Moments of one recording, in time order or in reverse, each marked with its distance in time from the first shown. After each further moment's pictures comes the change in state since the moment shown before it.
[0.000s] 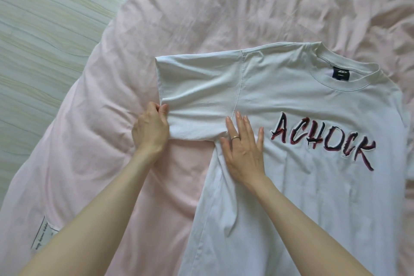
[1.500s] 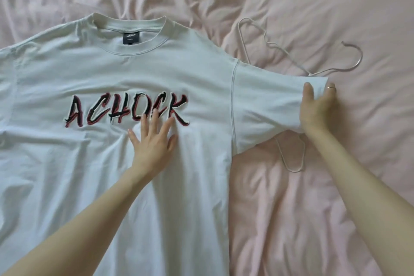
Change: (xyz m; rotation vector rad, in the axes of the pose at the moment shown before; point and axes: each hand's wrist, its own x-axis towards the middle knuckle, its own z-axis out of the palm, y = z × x) left_hand -0.259 0.260 0.261 0.437 -0.362 0.518; right_hand -0.119 0.514 -0.198 0.497 0.678 0.882
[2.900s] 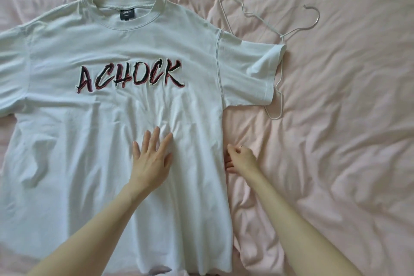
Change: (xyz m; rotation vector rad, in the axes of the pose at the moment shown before) left_hand -0.145 -0.038 0.030 0.070 -0.046 0.173; right_hand -0.233 0.089 -0.020 0.098 -0.782 0.449
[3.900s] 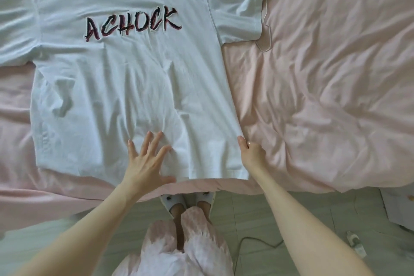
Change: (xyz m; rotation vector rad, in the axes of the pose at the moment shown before) left_hand -0.173 -0.075 0.050 0.404 -0.129 0.353; right_hand -0.139 0.145 0.040 -0.228 0.275 -0.068
